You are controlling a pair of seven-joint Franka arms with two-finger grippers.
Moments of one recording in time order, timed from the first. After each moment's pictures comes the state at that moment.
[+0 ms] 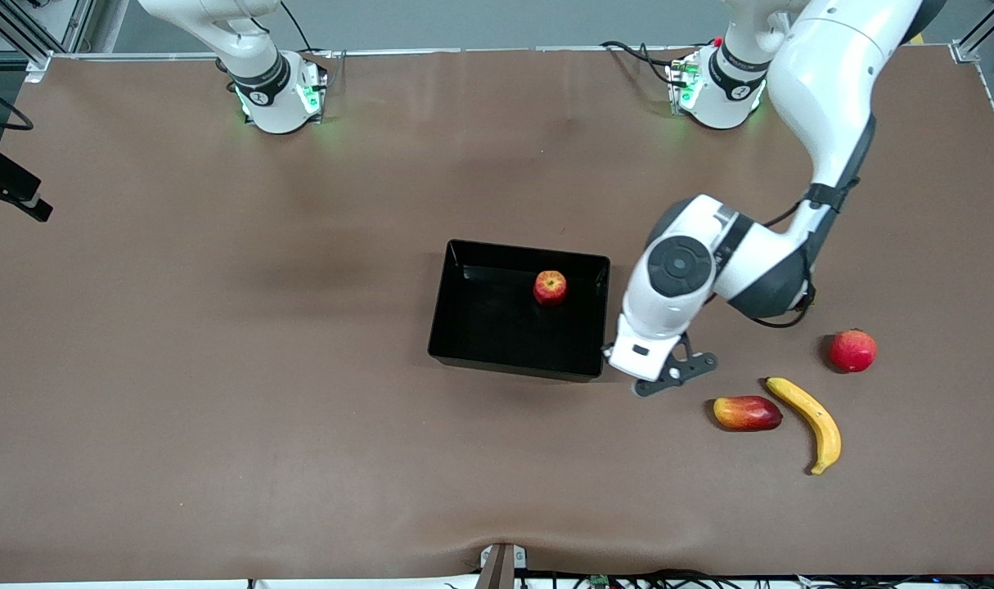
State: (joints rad) left arm -0.12 0.65 -0.50 -1.44 0.42 2.03 -1.06; right arm 0.06 -0.04 -0.14 -1.52 0.03 1.59 0.00
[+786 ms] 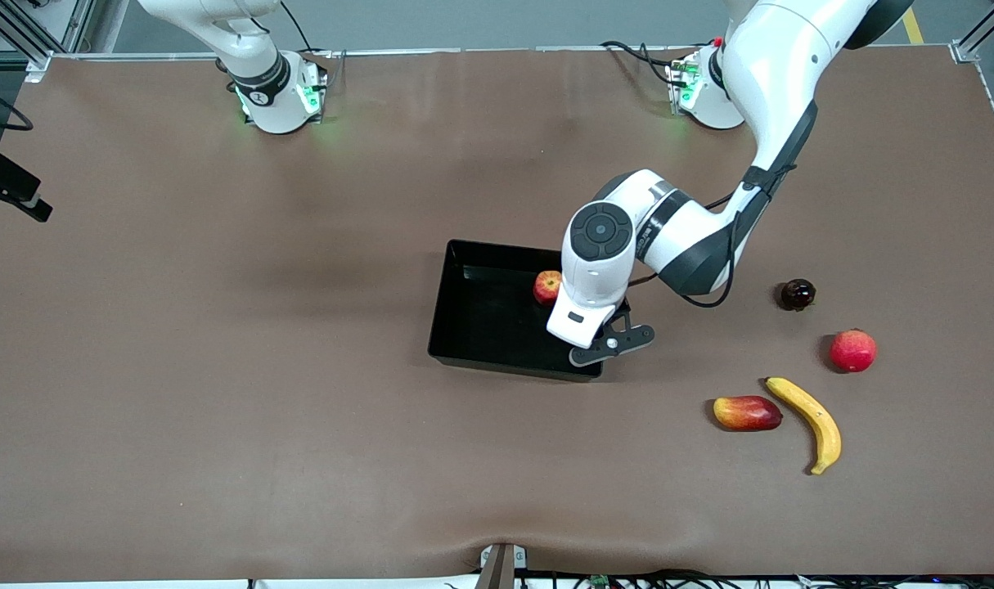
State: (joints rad) left arm -0.22 0.66 -0.48 -1.45 0.43 1.98 -1.10; right arm 0.06 -0.04 -0.14 -1.52 0.03 1.59 0.00
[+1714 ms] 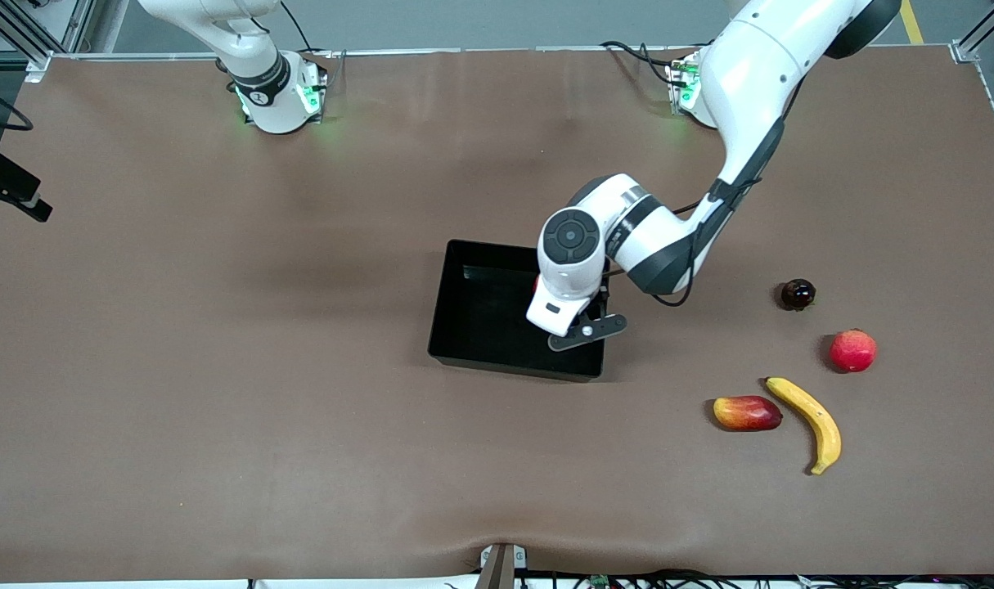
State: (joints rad) left arm -0.27 0.71 -0.49 -1.50 0.40 2.00 -1.12; right arm 0.06 -0.04 -0.14 -1.52 0.03 1.59 0.00
